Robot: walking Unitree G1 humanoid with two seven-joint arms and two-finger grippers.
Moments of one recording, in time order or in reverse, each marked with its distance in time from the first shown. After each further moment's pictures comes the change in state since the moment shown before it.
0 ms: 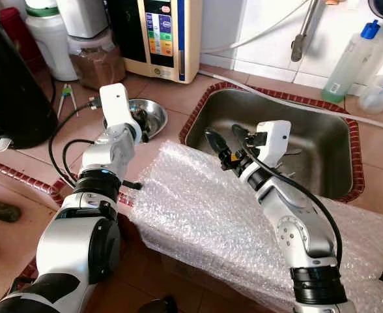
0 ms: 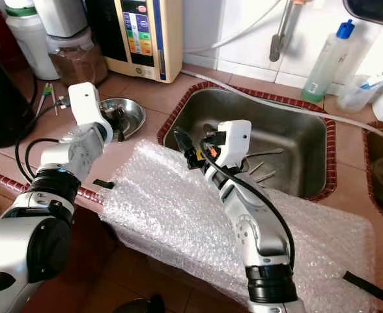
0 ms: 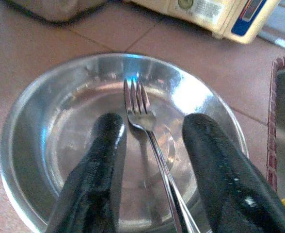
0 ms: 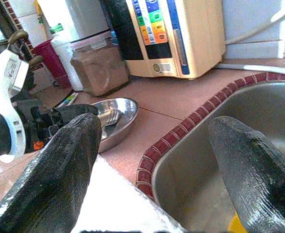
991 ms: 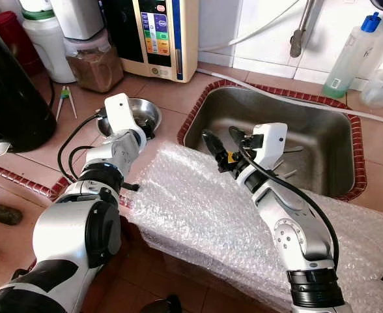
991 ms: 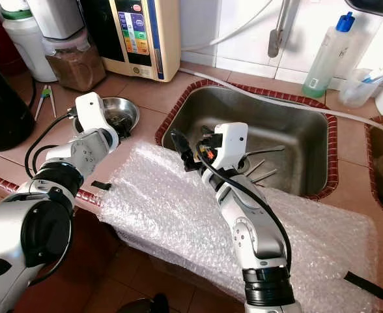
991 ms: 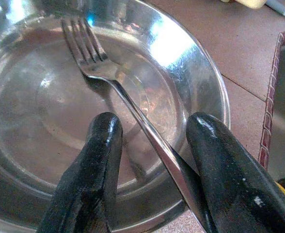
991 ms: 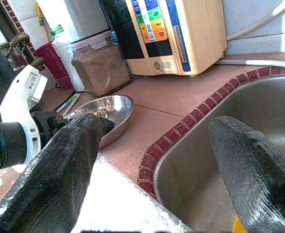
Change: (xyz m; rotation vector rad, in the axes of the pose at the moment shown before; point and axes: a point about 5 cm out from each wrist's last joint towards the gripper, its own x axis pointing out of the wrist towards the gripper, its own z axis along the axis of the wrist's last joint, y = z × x) left arm 0.005 -0.003 -0.012 -0.118 0.120 -0.018; right arm 0.001 0.008 -0.004 0.009 0.004 0.017
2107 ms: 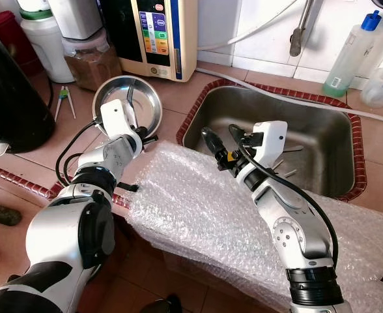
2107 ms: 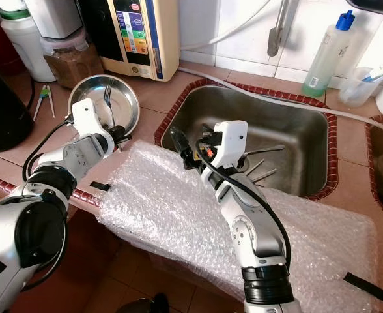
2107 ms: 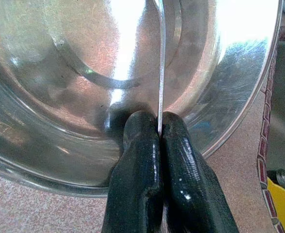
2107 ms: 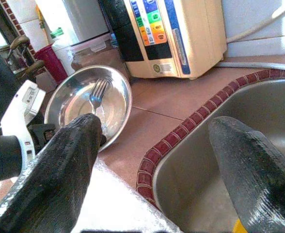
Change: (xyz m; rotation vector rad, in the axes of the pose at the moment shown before) left arm 0.000 0.015 -0.006 -0.043 0.036 -0.056; right arm 0.002 0.001 0.002 -0.002 -0.008 0.004
